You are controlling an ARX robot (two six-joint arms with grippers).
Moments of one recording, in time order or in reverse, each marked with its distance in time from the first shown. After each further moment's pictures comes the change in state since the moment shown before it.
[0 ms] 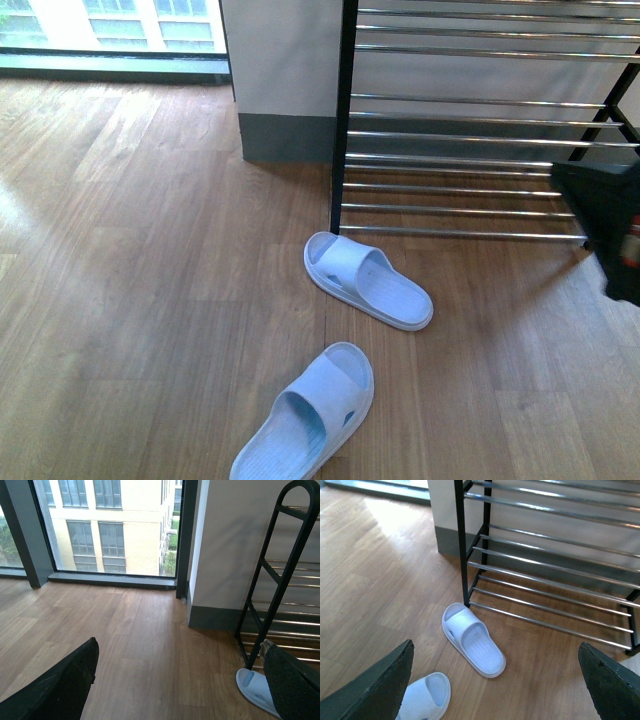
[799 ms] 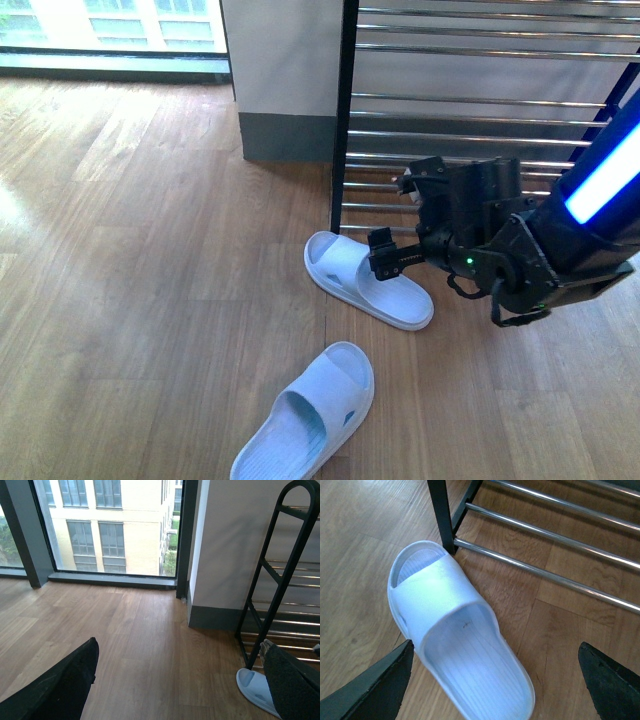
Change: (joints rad) left arm 0.000 0.000 0.000 0.000 0.000 0.000; right arm -0.018 1.408 1.190 -0.097 -0.022 -0.079
